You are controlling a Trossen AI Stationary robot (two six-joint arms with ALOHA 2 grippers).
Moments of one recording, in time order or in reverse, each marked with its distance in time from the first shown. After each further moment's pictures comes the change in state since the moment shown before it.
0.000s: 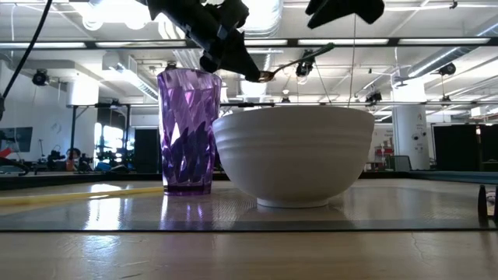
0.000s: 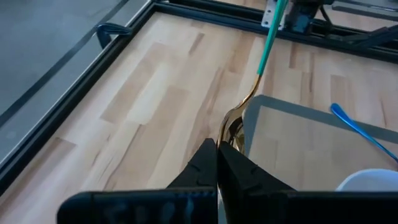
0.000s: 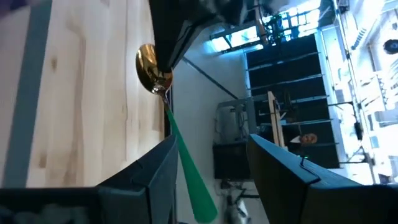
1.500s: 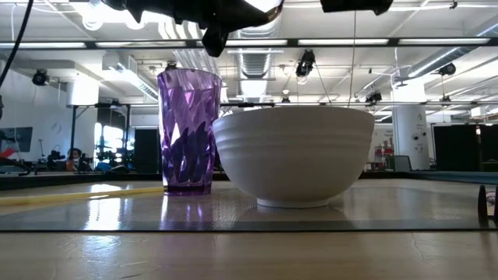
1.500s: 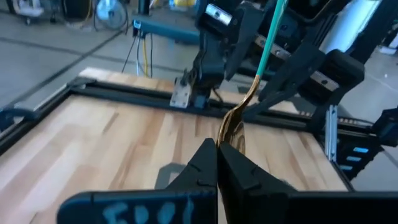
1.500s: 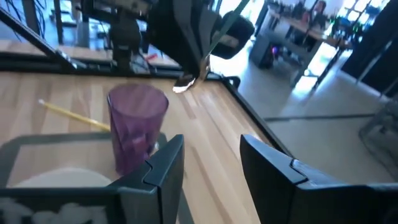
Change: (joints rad) left arm -0.095 -0.142 -0.242 0.498 0.196 -0.035; right arm 0.056 -0.369 -0.509 0.732 -0.286 0.338
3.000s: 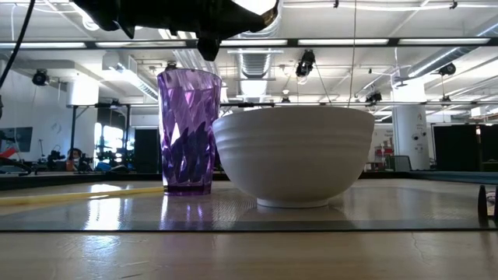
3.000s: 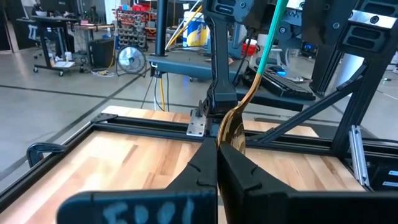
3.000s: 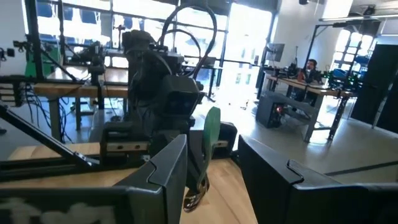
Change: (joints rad) left arm -0.032 0.000 -0.165 0.328 -0.109 0.075; right arm -0.050 0.003 -0.004 0.474 -0.085 -0.200
